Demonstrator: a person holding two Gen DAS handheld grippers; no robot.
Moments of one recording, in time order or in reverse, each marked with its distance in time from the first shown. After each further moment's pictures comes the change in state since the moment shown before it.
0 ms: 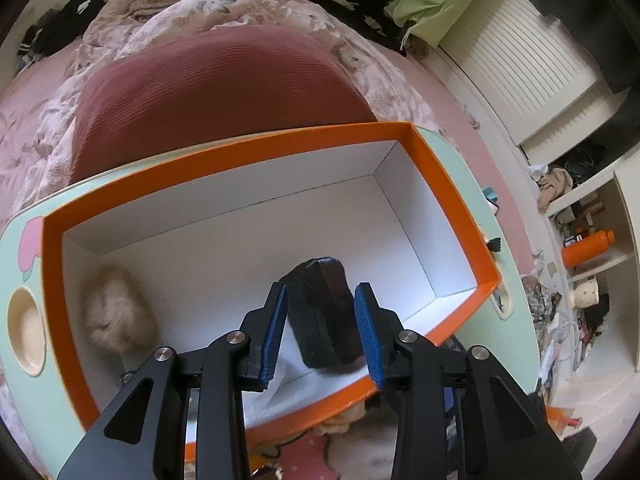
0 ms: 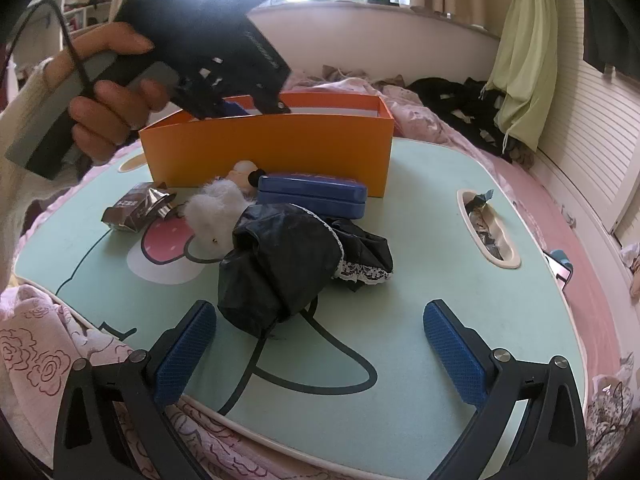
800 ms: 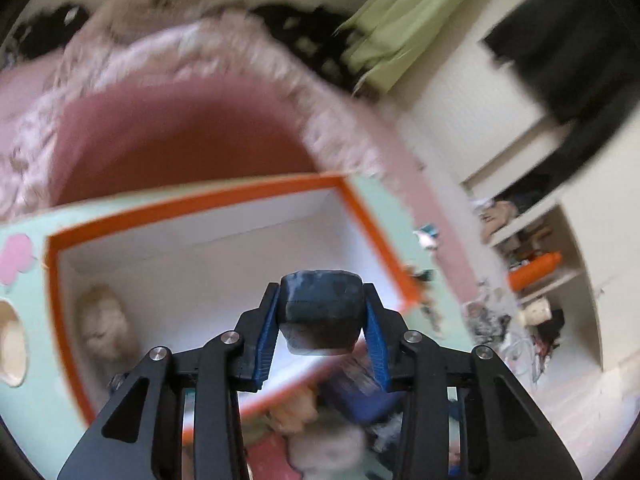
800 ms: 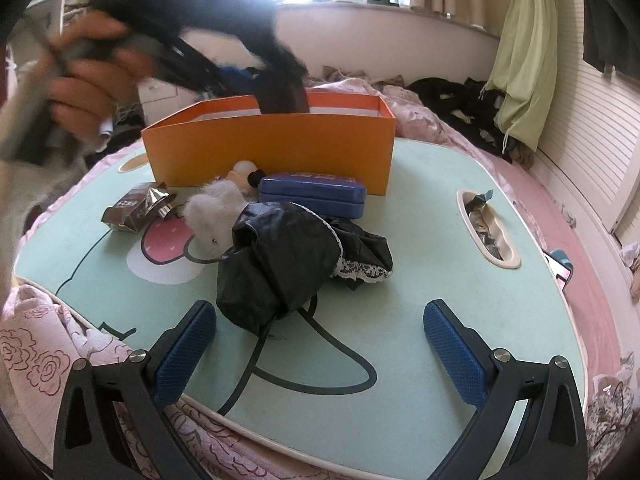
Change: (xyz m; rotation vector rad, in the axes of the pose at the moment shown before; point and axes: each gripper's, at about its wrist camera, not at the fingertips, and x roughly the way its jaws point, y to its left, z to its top) left arm -0.063 0.002 -0.018 0.014 -0.192 -0.219; right arm -0.002 0.001 -0.001 0.001 -0.003 0.000
